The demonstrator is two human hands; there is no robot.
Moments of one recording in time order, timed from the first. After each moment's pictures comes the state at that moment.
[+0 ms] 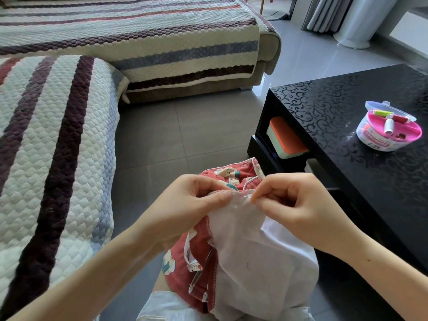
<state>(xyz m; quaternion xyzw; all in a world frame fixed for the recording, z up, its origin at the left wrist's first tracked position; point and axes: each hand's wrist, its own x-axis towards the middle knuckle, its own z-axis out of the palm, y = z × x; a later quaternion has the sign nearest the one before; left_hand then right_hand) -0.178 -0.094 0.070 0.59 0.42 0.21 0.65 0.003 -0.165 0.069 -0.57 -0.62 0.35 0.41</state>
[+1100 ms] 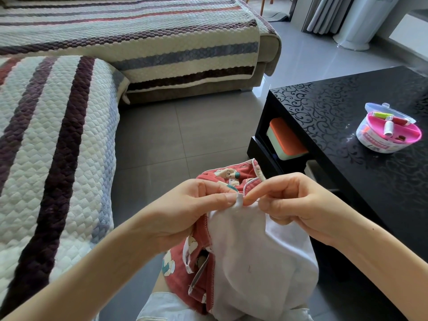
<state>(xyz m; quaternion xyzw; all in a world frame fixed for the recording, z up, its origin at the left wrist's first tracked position) -0.180 -0.090 0.077 0.47 0.35 0.13 0.80 0.020 -0.155 0.067 -0.46 -0.49 0.63 0.40</state>
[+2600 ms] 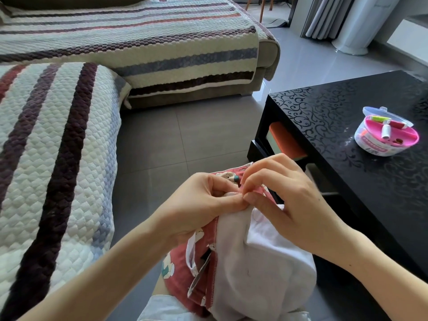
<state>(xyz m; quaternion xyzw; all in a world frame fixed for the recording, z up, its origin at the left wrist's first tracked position) -0.160 -0.096 0.084 0.58 0.37 0.18 0.70 0.009 -0.151 0.063 -0.50 -0.77 0.05 0.38</state>
